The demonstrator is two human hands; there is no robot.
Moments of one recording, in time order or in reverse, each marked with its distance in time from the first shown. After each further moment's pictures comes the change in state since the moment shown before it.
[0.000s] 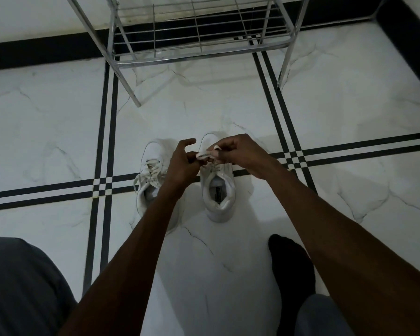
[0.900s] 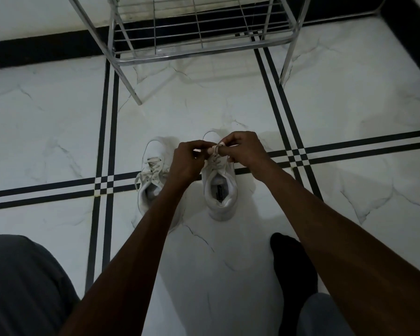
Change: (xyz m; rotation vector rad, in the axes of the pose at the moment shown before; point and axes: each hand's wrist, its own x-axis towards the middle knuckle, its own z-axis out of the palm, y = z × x) left_hand 0.006 0.009 0.001 0.267 -0.012 0.206; right_hand -0.001 0.003 0.006 -0.044 0.281 0.040
